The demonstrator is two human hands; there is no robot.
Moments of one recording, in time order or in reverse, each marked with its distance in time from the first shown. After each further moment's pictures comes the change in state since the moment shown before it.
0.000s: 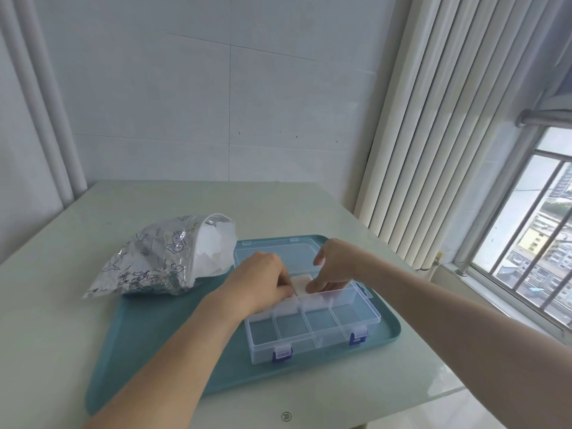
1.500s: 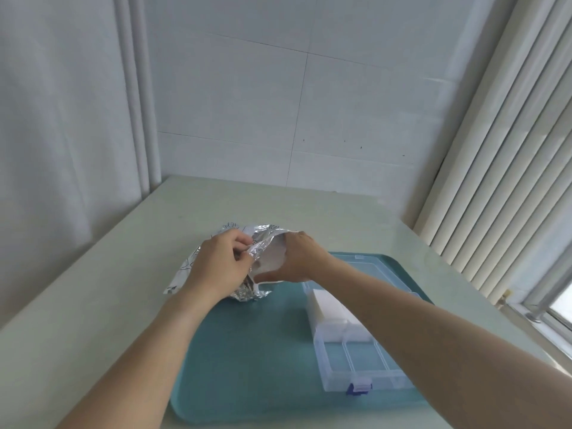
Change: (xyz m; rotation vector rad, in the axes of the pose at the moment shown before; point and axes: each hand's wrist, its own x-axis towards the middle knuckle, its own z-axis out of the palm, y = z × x) left_hand -0.044 -0.133 -0.051 -0.320 0.568 -0.344; right_hand 0.043 -0.156 0.067 -0.285 0.152 -0.463
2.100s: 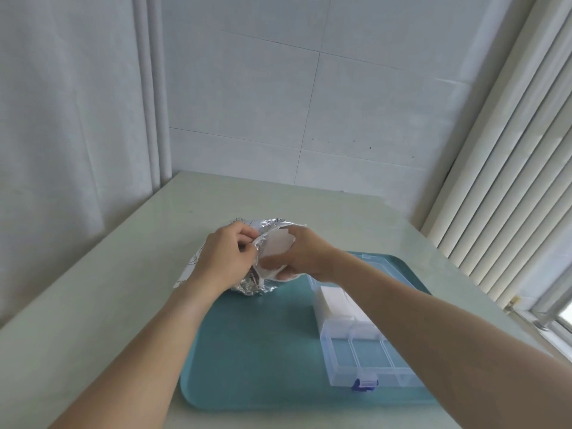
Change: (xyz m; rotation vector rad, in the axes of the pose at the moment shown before) left_hand 0.002 -0.007 -0.003 -0.042 0.024 -0.043; right_hand 0.006 0.001 0.011 1.007 -0.093 0.153
